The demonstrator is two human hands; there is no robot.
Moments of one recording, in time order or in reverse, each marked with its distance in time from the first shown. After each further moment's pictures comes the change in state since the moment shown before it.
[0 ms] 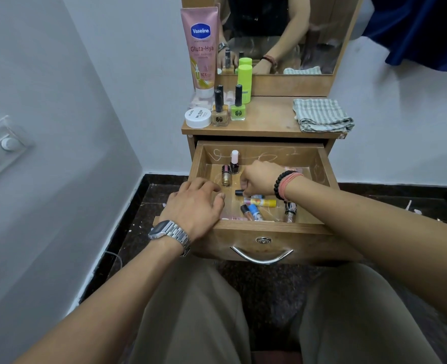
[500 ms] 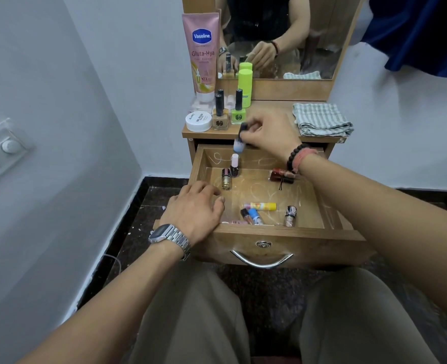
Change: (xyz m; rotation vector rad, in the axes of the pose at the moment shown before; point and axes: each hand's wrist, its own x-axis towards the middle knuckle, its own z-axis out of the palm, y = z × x) left_hand -0.002 0.001 -0.001 -0.002 0.013 -0.001; right_hand -0.001 0.006 -0.068 0.635 0.633 0.097
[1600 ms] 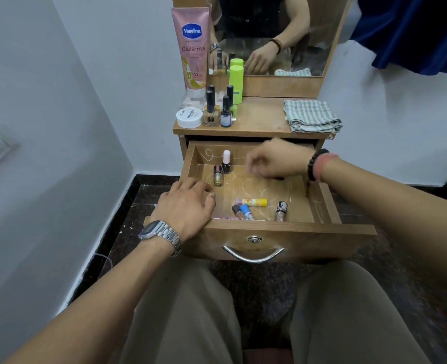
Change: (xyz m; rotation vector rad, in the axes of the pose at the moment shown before) left_hand 0.002 -0.001 0.001 0.004 -0.004 -0.001; right_hand -0.037 0.023 -0.028 -0.383 -0.568 -0.220
